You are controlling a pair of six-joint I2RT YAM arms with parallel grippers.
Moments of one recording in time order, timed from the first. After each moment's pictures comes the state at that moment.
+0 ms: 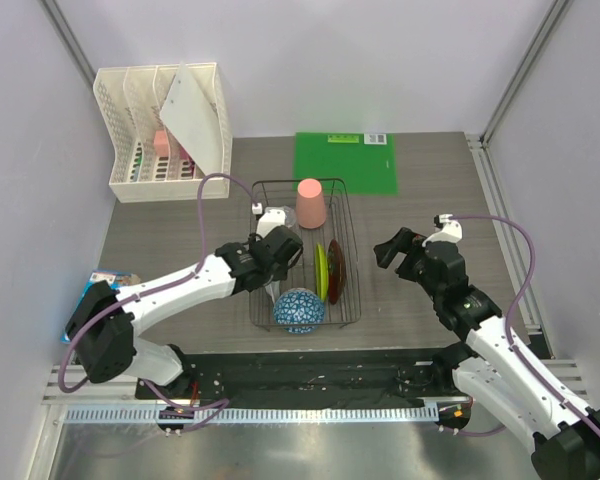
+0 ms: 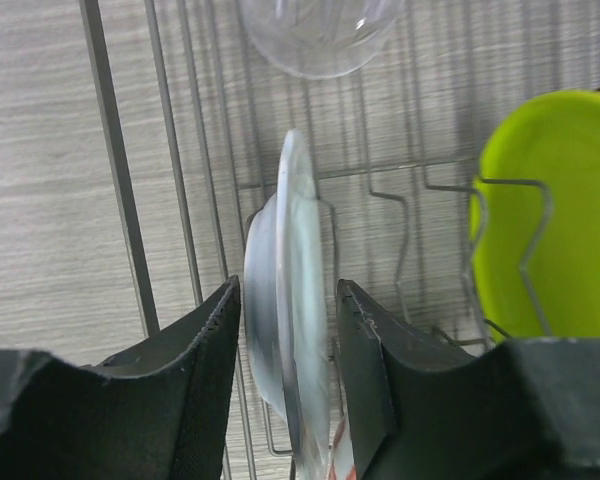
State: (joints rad) left arm -0.90 1.40 1.00 -0.58 -0.52 -0.67; right arm 0.41 0.70 0.48 -0.21 0.16 0.66
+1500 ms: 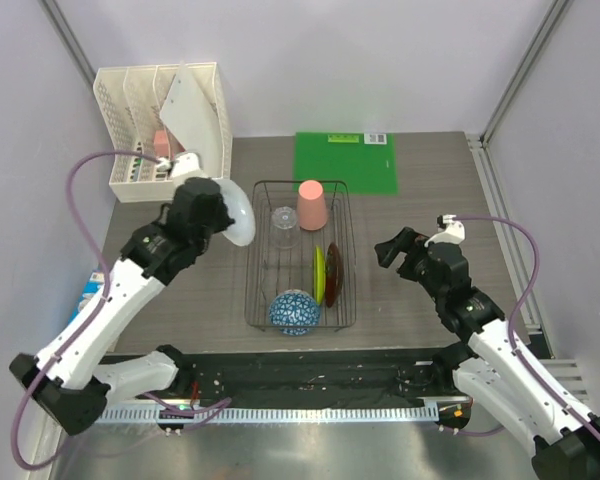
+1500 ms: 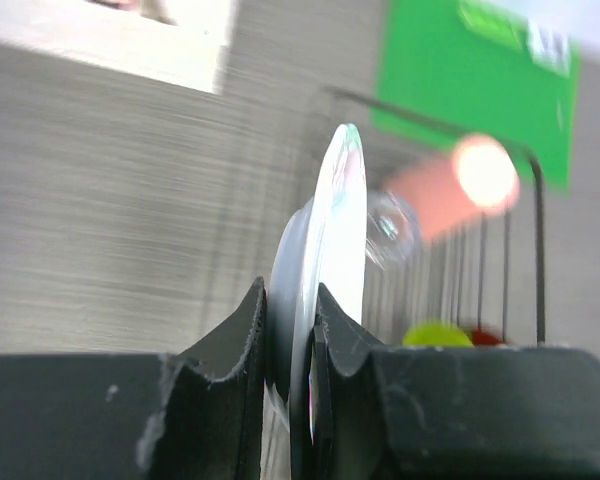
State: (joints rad) left arm -0.70 1.13 1.28 -0.72 -0.57 -0.61; right arm 0.41 0.67 0.48 -0.21 0.16 0.67
